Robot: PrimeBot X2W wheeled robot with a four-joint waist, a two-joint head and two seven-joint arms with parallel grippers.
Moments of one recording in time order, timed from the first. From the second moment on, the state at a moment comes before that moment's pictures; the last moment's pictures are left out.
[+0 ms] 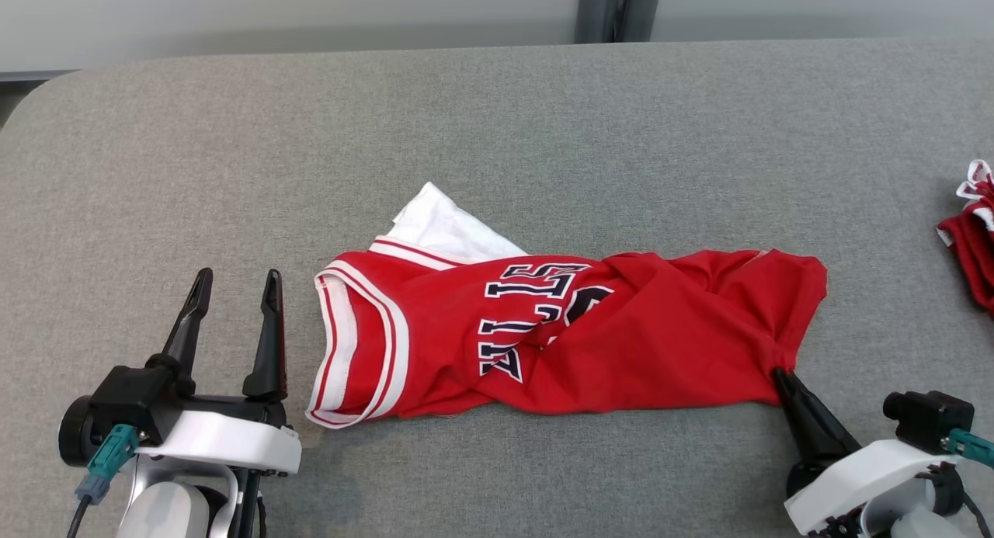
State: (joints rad) left arm -0.13 0.17 -0.12 0.11 -0.31 0.04 -0.23; right arm -0.19 -0.36 0.46 0.43 0.83 0.13 -0.25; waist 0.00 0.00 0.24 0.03
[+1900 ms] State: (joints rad) left arm 0.03 0.23 -0.32 0.05 -0.27 0.01 -0.03; right arm 0.01 -0.16 0.04 -0.11 0.31 0.13 -0.03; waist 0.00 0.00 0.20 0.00
